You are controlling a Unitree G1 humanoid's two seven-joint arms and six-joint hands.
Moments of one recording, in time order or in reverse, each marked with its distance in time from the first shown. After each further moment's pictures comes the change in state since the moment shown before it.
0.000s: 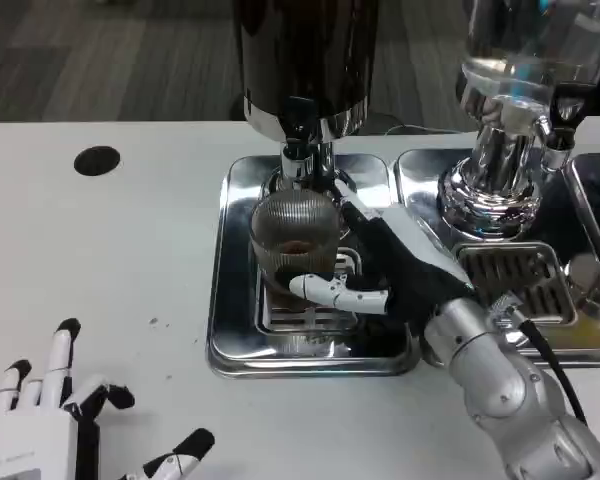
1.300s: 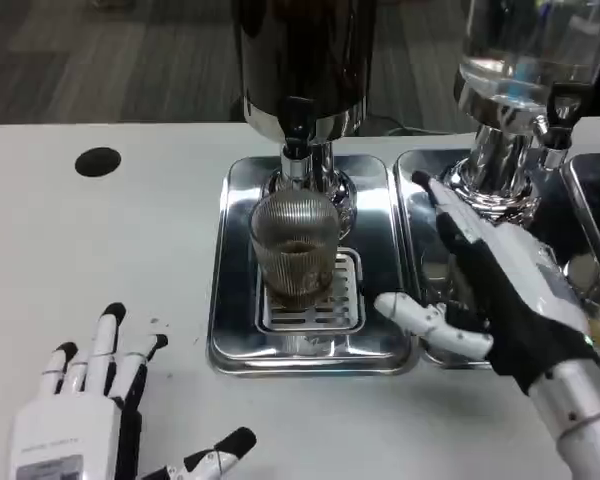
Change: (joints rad) left arm -0.047 -0.018 -0.054 0.015 0.053 -0.021 0.000; right arm 0.371 -0.179 -0.082 -0.482 -0.052 -0.048 -0.057
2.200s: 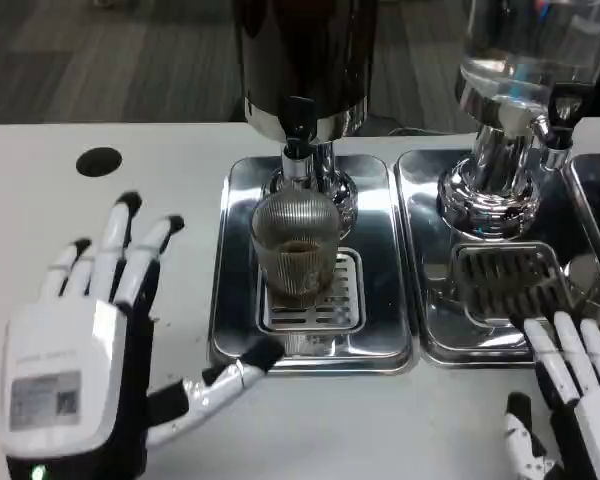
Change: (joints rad) left arm -0.028 -0.027 0.029 -0.287 0.009 -0.001 -0.120; right arm 0.419 -0.148 0.038 0.097 -0.441 -0.076 -0.641
